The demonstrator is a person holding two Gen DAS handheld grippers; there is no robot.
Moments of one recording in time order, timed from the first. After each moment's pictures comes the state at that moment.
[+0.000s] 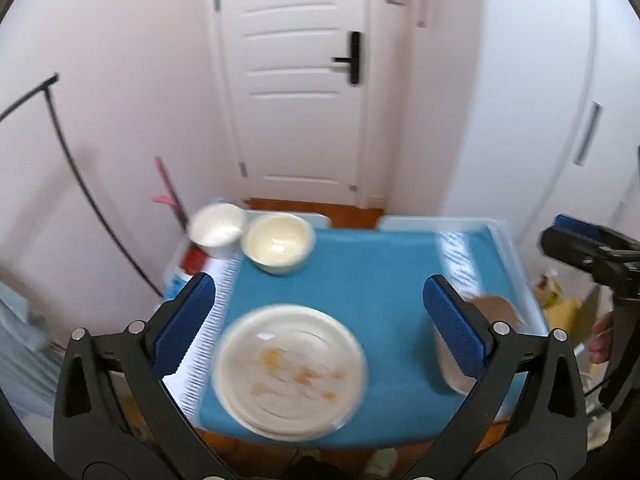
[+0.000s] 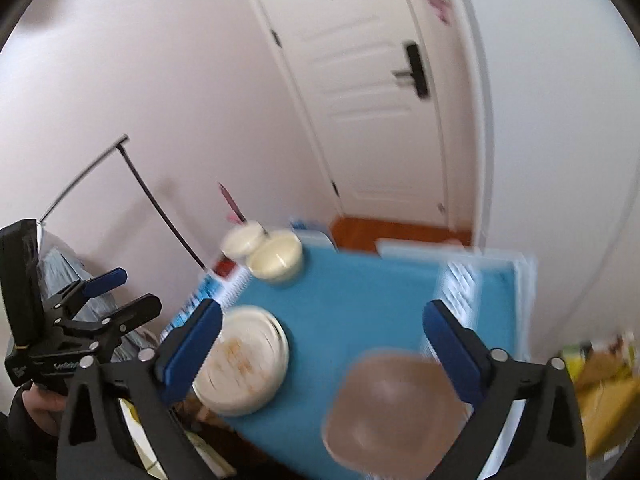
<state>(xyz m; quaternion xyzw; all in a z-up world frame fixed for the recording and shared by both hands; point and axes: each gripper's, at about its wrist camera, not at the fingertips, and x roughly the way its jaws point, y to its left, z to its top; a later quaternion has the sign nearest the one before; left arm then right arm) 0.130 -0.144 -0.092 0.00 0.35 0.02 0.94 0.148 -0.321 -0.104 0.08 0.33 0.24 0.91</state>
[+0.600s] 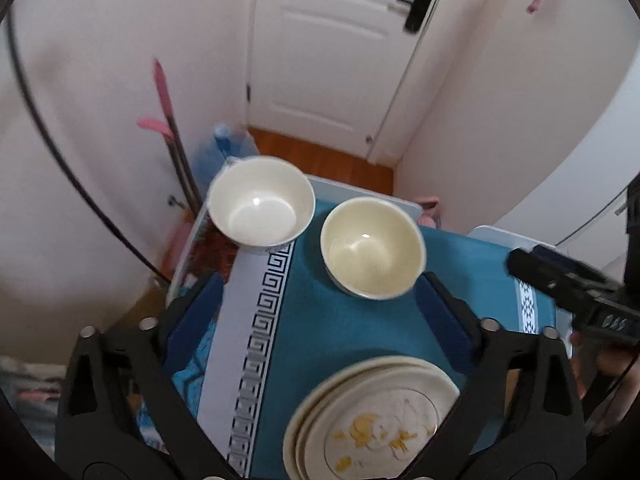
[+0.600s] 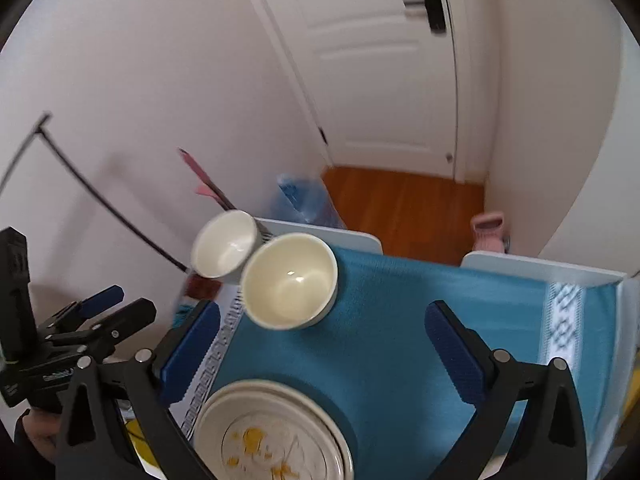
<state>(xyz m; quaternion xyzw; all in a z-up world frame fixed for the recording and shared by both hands) 0.298 0.033 -0.207 -0.11 0.48 -0.01 0.87 0.325 -0.148 -0.185 0.08 0.47 0.18 0.86</state>
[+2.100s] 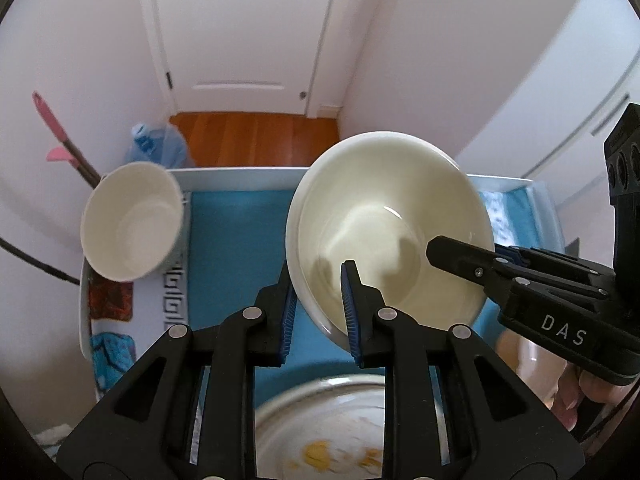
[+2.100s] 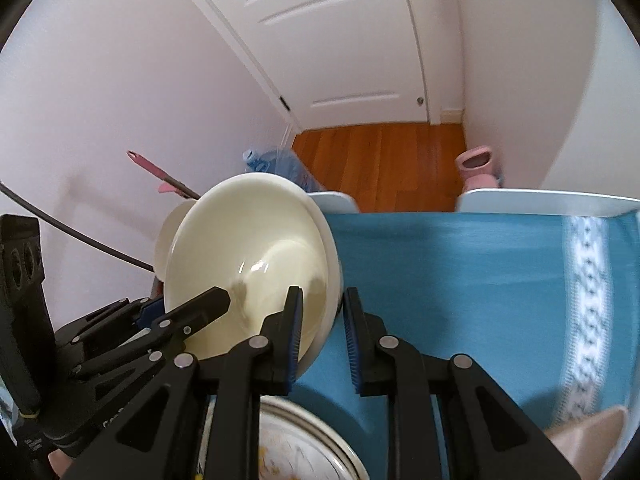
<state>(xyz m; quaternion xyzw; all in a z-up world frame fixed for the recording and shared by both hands) 0.338 -0.074 -0.223 -0.03 0.52 -0.13 0.84 0.339 -0.163 -0.217 0.14 0.52 0.13 0.83</state>
